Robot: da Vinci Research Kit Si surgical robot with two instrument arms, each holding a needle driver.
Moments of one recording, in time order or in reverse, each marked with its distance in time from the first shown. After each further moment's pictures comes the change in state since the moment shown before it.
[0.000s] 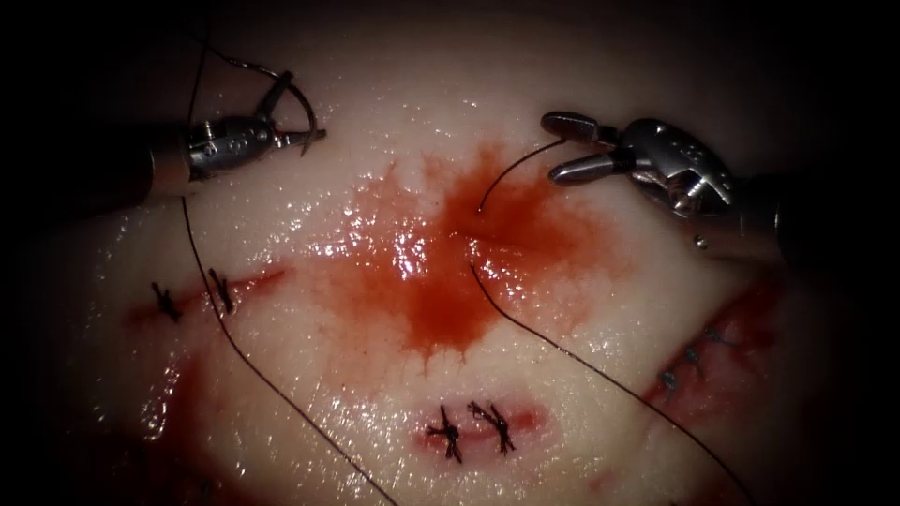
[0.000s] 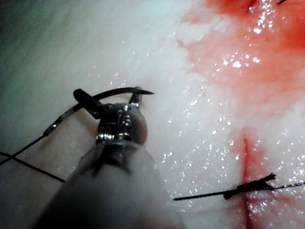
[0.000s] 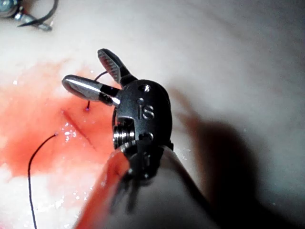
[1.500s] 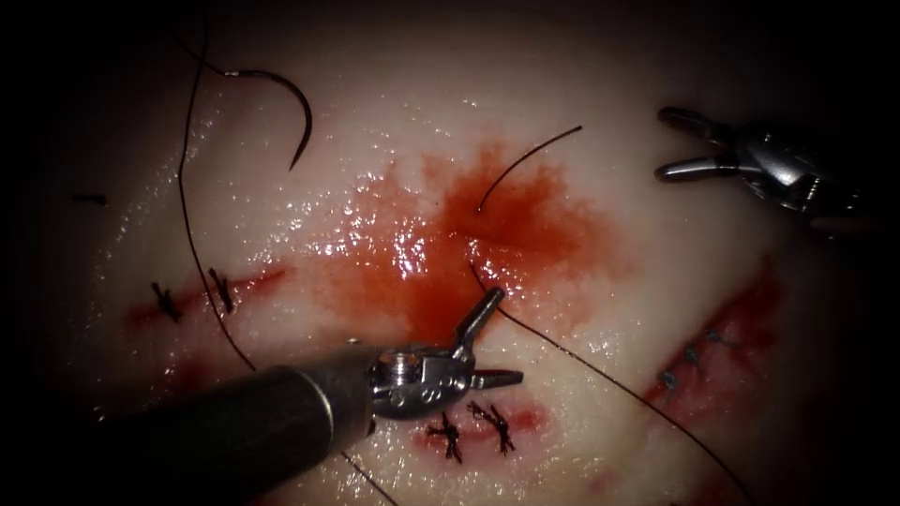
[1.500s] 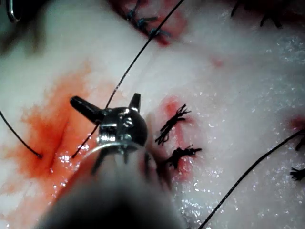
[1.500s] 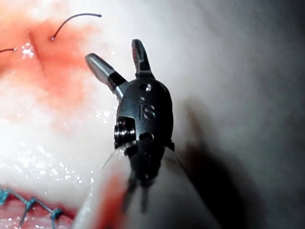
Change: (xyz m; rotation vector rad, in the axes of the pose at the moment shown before) right arm 0.002 0.001 -0.008 -0.168 -0.183 -0.374; left arm 0.025 0.026 -0.005 -0.206 0.161 0.268
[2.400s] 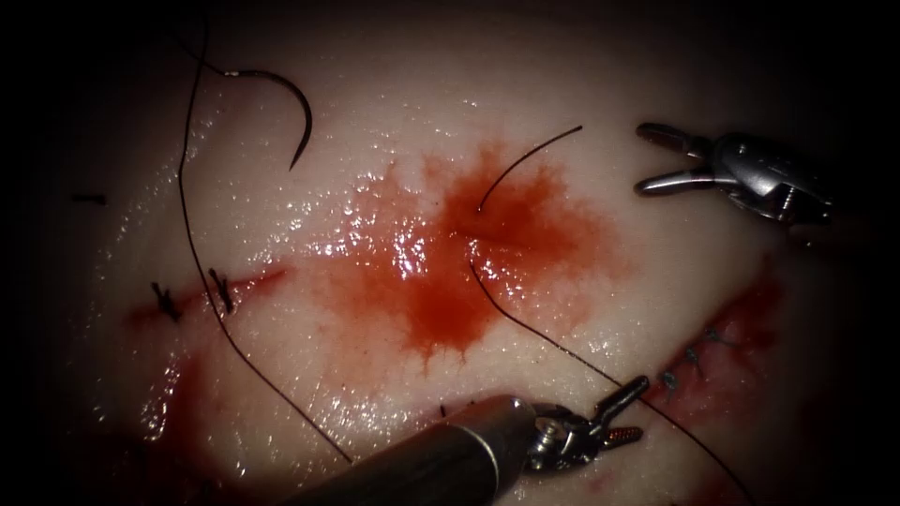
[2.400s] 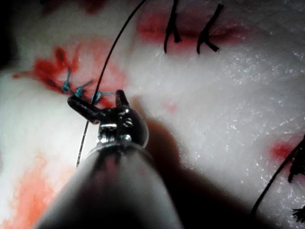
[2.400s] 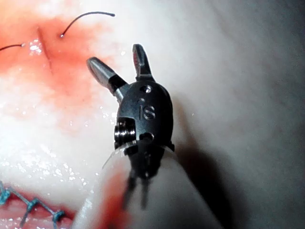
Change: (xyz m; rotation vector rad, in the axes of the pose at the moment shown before) right arm -0.001 -0.001 0.002 -0.014 -0.009 -0.019; left arm 0.006 0.007 0.009 0.031 0.206 0.262
